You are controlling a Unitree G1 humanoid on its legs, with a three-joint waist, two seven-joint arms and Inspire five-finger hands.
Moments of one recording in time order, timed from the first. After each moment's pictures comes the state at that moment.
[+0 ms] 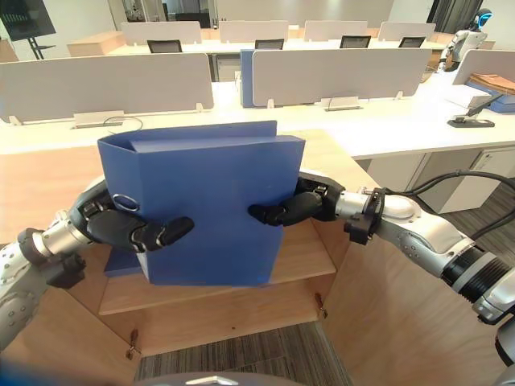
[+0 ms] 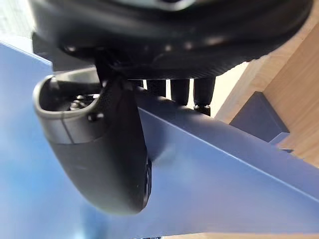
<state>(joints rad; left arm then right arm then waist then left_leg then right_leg) 0.09 0.96 0.01 -0.32 -1.03 -0.16 -0.65 -0.65 -1.13 0.76 0.00 1.11 -0.01 0.55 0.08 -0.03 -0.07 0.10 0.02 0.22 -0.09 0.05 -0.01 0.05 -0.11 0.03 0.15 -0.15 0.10</state>
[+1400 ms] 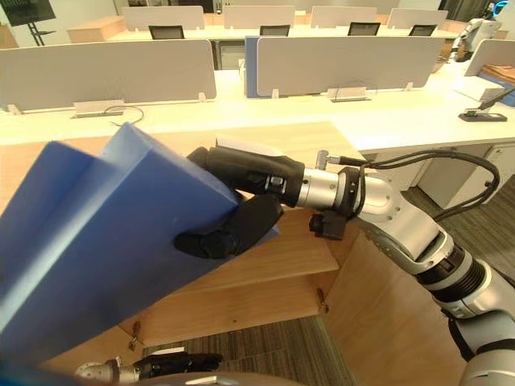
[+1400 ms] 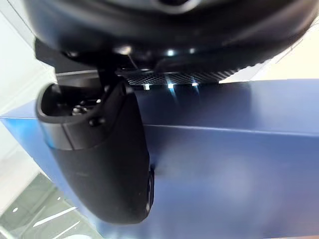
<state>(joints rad) 0.20 0.54 -0.40 0.75 -0.08 -0.27 -0.78 -0.66 -0.91 0.49 -0.41 0.74 -0.07 0.55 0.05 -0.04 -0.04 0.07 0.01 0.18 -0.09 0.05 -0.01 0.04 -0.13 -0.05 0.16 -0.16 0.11</state>
